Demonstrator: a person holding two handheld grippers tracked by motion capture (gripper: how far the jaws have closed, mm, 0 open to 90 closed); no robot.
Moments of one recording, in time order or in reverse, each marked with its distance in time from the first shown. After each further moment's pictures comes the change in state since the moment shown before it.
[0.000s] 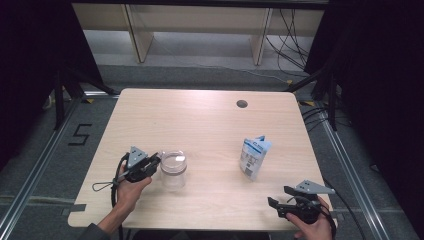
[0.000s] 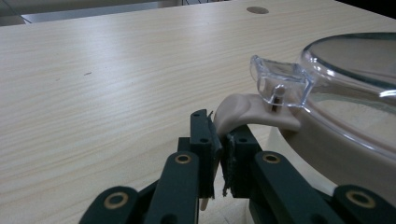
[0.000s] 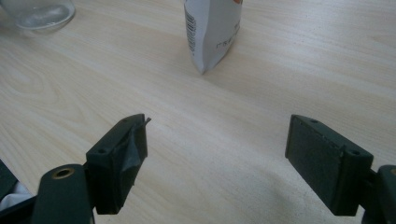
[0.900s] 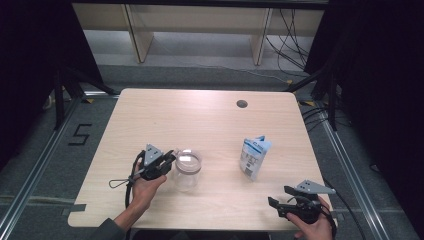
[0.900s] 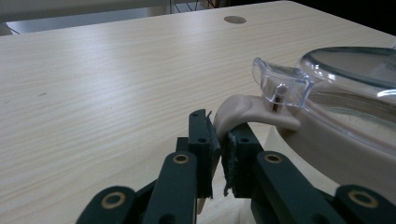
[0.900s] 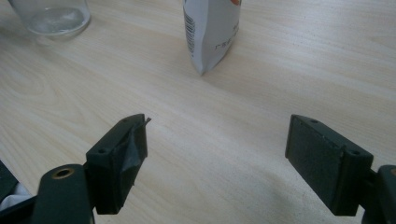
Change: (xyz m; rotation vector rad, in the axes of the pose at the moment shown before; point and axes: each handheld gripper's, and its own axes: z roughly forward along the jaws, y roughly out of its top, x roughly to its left) left arm -0.036 0.015 0.021 0.000 -0.035 0.033; right arm -0.001 0.000 -0.001 -0.002 0.001 -0.003
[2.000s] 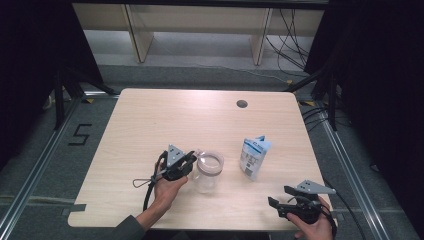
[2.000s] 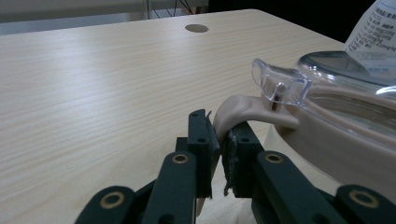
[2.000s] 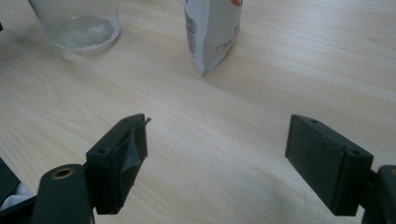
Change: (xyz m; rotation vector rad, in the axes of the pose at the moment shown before) left arm -0.049 0.007 0.028 -0.027 -0.063 -0.009; right arm 0.002 0.000 -0.001 0.001 0.001 0.013
